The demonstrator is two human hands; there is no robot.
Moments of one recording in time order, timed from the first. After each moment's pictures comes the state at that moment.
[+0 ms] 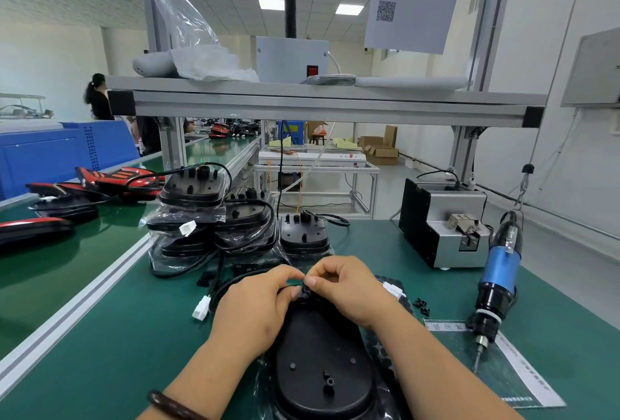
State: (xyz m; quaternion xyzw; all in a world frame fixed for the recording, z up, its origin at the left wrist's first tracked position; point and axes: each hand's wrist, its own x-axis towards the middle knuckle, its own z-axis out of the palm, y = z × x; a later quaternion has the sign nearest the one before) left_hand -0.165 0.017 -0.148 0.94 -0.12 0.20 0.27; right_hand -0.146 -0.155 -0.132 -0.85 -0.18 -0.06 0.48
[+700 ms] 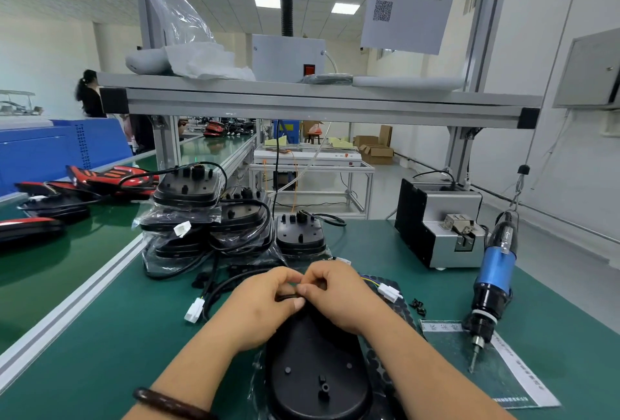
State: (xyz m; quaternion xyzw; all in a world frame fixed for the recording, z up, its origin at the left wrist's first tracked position) left_hand -0.152 0.020 -0.141 0.89 -0.18 0.01 0.41; right_hand -0.144 -0.145 -0.133 -0.91 -0.17 -0.09 0.36
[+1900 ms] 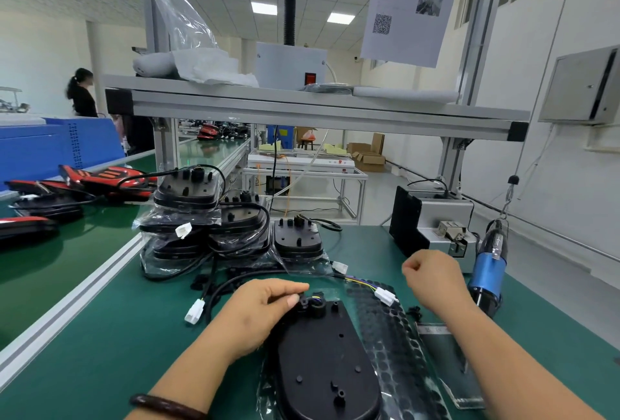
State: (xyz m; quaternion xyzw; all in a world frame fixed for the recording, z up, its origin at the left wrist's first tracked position) left_hand -0.161 0.028 -0.145 0.85 -0.21 0.02 0.49; right_hand -0.146 -0.256 -0.118 -0.94 0.12 -0.21 0.23
